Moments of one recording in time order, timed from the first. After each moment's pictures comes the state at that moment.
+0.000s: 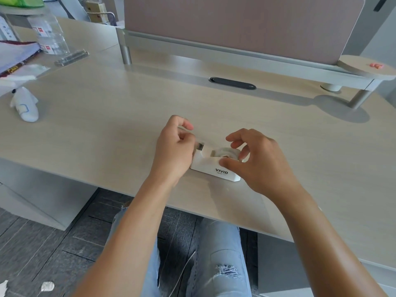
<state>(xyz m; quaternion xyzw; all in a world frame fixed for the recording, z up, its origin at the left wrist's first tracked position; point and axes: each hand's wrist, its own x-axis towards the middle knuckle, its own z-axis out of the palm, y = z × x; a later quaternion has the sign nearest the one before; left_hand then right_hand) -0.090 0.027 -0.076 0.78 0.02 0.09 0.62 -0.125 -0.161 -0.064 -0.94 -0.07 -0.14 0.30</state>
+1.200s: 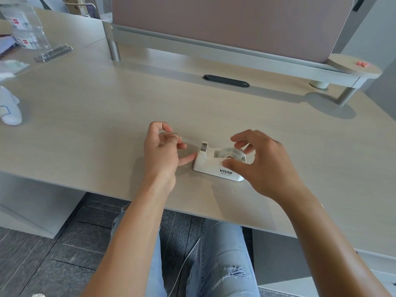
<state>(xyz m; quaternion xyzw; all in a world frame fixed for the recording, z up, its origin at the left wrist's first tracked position) -0.078 0.045 -0.092 0.60 0.10 0.06 0.79 -0.131 -0.153 -0.062 -0.95 -0.03 -0.13 0.29</state>
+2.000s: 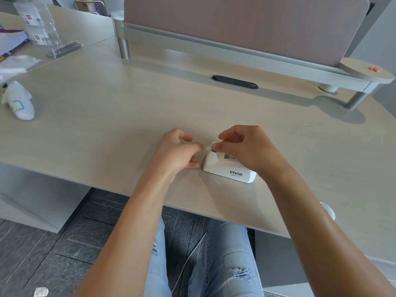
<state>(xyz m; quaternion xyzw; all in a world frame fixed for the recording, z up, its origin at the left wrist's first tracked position) -0.057 0.062 -0.093 0.75 0.10 -0.10 0.65 -0.074 -0.122 -0.064 -0.89 0.07 0.00 0.45</state>
